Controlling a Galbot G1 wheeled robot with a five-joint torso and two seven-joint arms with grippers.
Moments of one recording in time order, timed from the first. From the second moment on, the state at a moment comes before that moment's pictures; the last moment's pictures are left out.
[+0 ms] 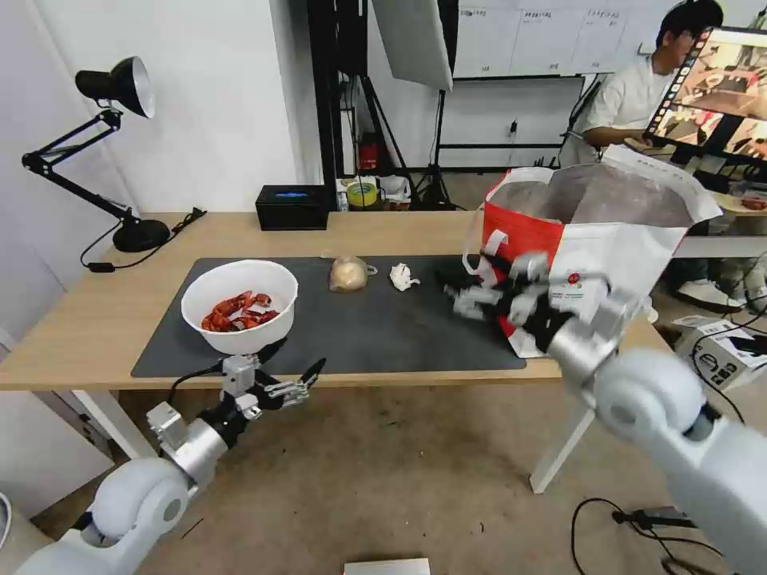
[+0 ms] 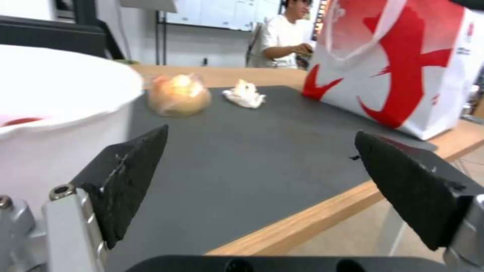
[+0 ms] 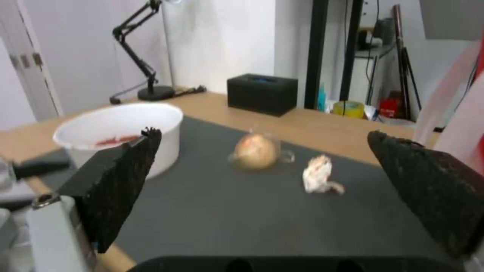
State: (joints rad) left arm 1.46 -0.88 -0.50 -1.99 -0.74 -0.05 0.29; right arm -1.10 0.73 0.23 2.14 0.81 -0.14 -0.03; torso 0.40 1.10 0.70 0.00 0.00
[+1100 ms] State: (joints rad) left arm 1.69 -1.07 -0.67 -1.90 -0.65 -0.18 0.36; right arm -1.48 0.87 0.22 2.06 0.54 0.09 0.11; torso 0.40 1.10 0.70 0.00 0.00
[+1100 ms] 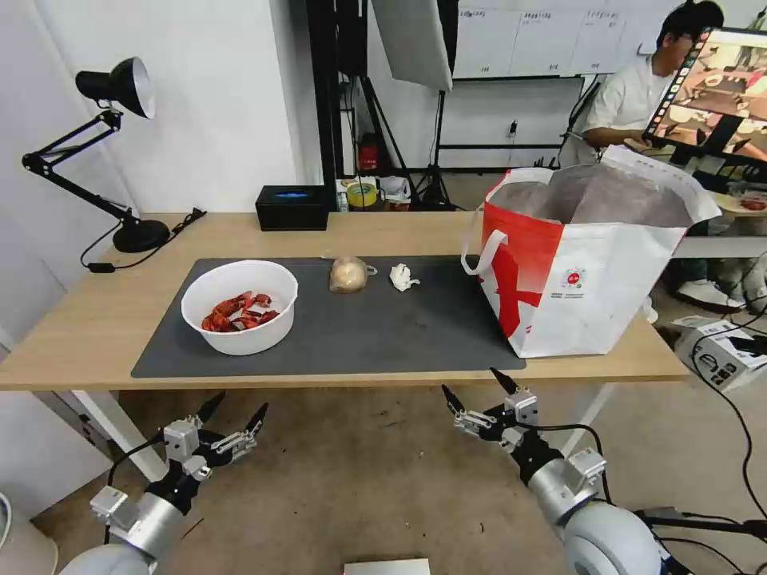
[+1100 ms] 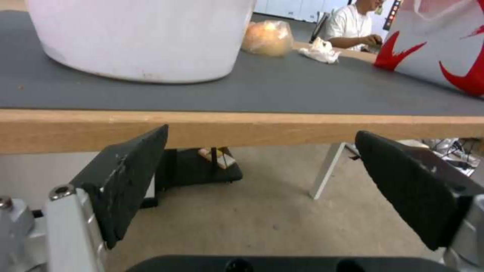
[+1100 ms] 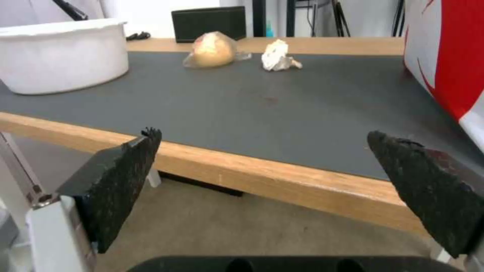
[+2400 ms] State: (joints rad) left arm 1.65 -1.07 -0.64 -1.94 -0.63 -0.17 0.35; right arm -0.92 0.82 -0.13 1.98 0.76 -0.04 0.21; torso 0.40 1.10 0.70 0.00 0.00
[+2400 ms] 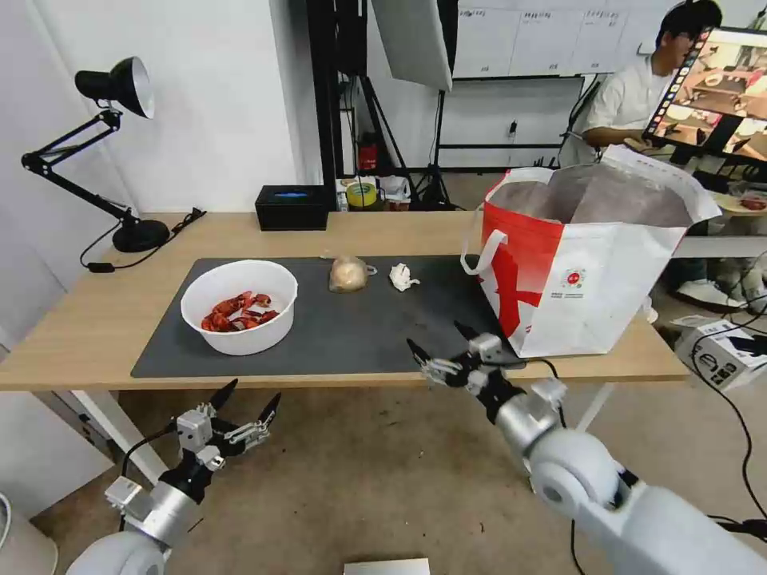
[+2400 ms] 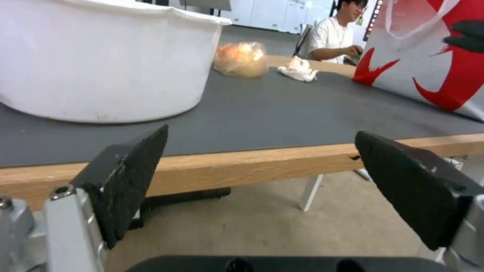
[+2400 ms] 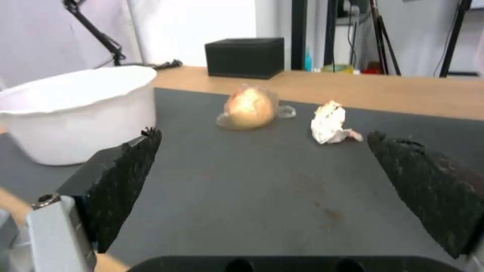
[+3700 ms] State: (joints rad) left arm 1.62 -1.06 -0.61 -1.93 -0.61 -0.16 0.32; right arm -0.30 1.29 -0.41 1.25 0.92 -0.32 0.67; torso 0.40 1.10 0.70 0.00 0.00
